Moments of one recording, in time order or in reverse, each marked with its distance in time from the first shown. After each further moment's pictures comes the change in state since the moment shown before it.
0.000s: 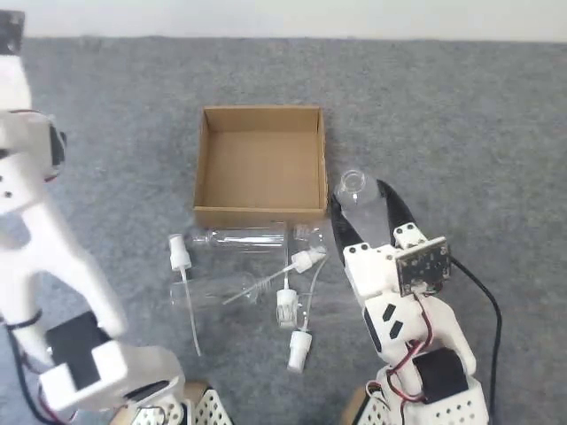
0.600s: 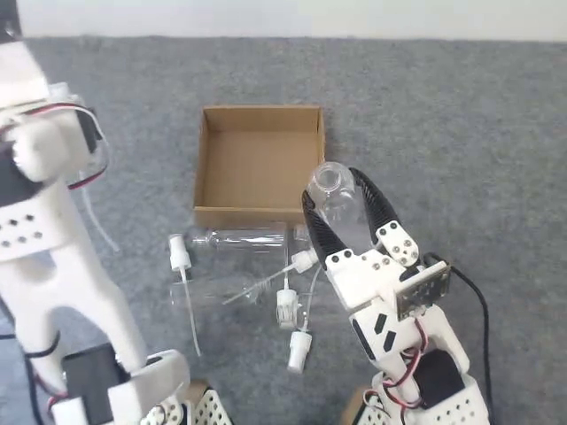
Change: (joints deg) left arm 10.4 -10.5 0.0 0.0 19.5; right arm -8.5 0.0 0.0 -11.8 0.0
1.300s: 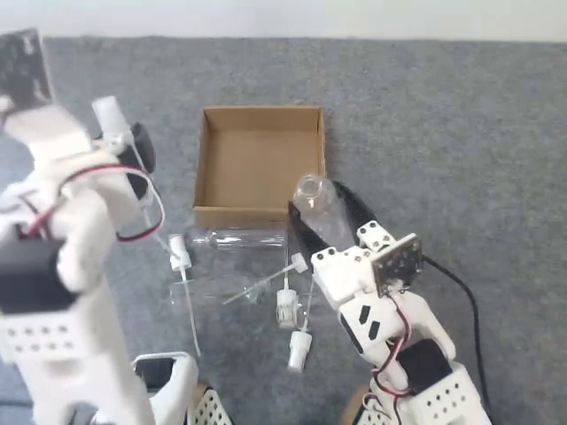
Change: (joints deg) left arm 12.7 -25.8 23.3 -9.1 12.0; right arm -2.6 8.4 2.5 0.0 -3.7
